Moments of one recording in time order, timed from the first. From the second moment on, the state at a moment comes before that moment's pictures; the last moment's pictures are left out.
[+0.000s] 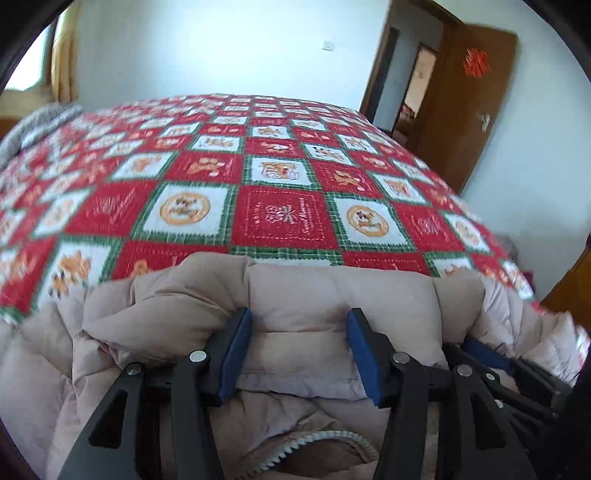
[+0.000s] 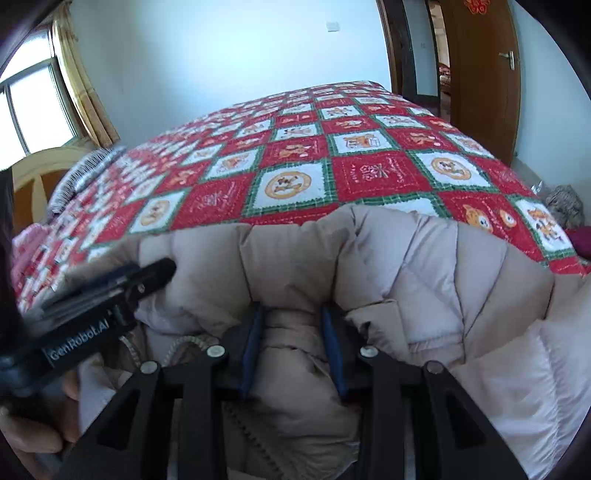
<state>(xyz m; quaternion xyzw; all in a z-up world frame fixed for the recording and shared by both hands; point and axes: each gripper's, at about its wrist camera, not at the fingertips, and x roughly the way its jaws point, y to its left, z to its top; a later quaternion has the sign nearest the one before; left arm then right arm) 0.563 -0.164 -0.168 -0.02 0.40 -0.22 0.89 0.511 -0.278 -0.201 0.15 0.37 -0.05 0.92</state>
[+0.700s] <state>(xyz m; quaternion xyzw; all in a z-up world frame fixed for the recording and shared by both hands) 0.567 -0.187 -0.182 0.05 0.42 -0.17 0.89 0.528 -0.257 -0.202 0.07 0.41 -0.09 0.90</state>
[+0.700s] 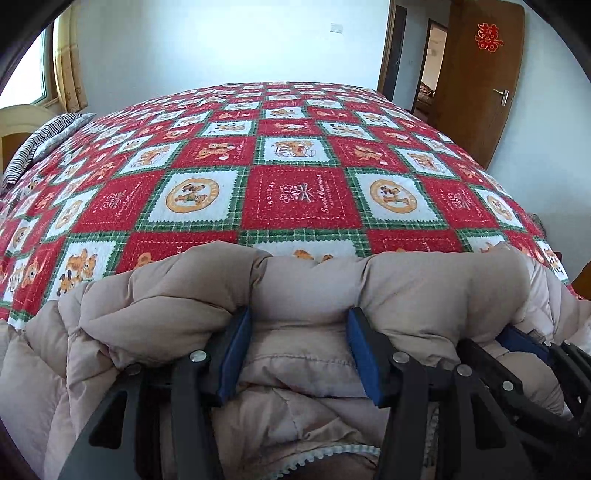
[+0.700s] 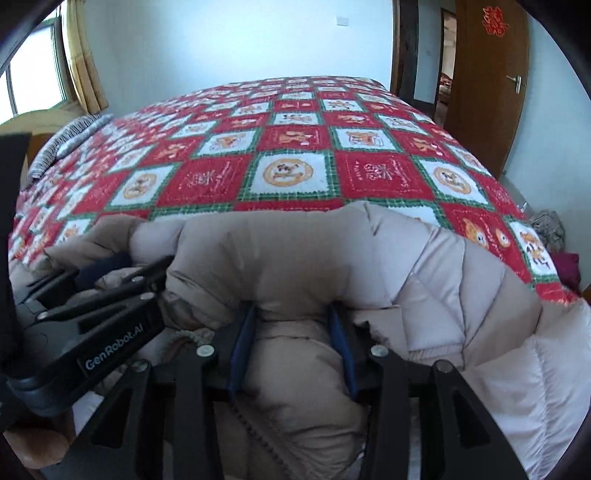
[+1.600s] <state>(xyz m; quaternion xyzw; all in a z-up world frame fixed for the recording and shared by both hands) 0.339 -0.097 -0.115 0.08 0.35 -0.16 0.92 0.226 -0.229 -0.073 0.13 0.18 -0.07 0.97</state>
